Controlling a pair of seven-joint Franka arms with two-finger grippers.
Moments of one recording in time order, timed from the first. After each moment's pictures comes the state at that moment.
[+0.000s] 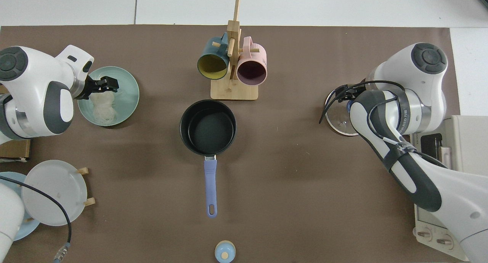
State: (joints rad) left arm 0.02 0.46 0.01 -1.70 -0.02 2.30 -0.17; right arm 0.02 0.45 0.02 -1.70 -0.02 2.16 0.14
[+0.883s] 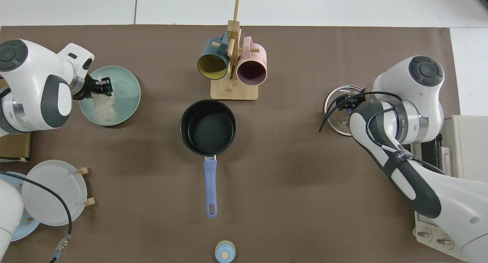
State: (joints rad) left arm 0.02 0.49 0.01 -1.61 -0.02 2.15 -0.18; right arm 0.02 0.41 0.02 -1.80 -0.02 2.21 0.15
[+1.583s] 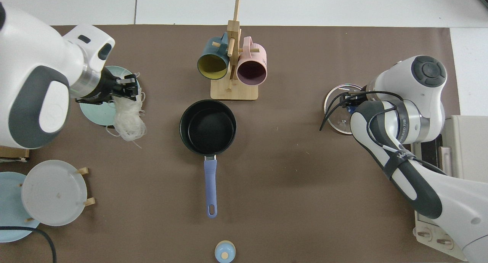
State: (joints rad) left arm 0.00 0.22 -0.25 -1.55 -0.02 1.79 -0.43; right arm 0.02 0.41 0.02 -1.79 -0.02 2.25 0.14
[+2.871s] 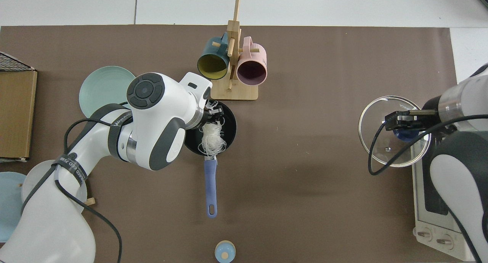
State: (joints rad) left arm -0.07 0.36 -0.41 -1.83 -0.08 2.25 -0.64; right arm 0.03 -0.07 0.02 -1.78 -0.02 1.72 0.14
